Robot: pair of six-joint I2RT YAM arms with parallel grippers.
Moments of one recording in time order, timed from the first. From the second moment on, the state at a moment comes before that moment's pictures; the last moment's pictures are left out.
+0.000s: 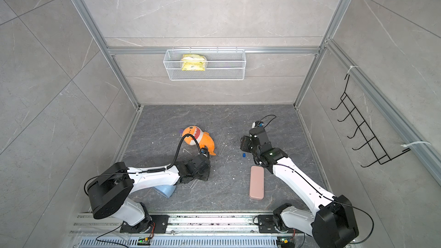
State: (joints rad) left arm -0.96 1.56 0.77 -0.25 -0.23 -0.60; right arm 0.45 1.19 0.85 -0.34 0.11 0.57
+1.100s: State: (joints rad) left arm -1.02 1.60 0.77 -0.32 -0.29 -0.66; right arm 0.46 1.20 0.84 -0.34 0.11 0.57
